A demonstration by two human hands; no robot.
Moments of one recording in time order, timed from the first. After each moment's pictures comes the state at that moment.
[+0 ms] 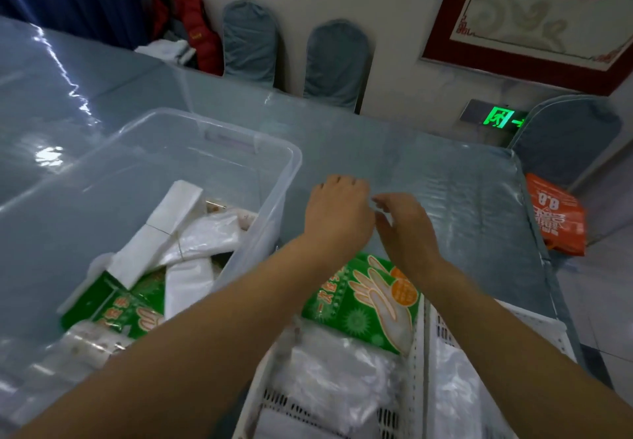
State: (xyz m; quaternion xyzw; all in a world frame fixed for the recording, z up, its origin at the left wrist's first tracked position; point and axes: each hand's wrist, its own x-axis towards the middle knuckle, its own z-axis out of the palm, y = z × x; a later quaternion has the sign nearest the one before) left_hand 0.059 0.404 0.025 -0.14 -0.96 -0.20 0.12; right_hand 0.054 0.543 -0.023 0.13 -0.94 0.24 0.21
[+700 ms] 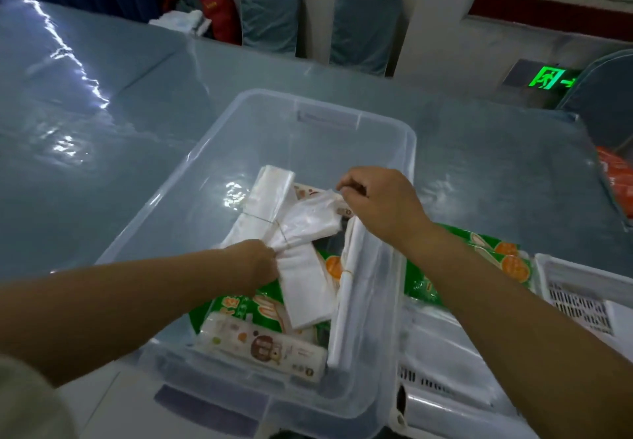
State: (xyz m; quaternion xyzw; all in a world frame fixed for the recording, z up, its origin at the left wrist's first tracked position) left_hand 0.057 0.068 -0.108 -0.32 -0.88 0.21 -0.26; right_hand 0.057 0.294 0.006 0.16 -0.93 0.31 0.10
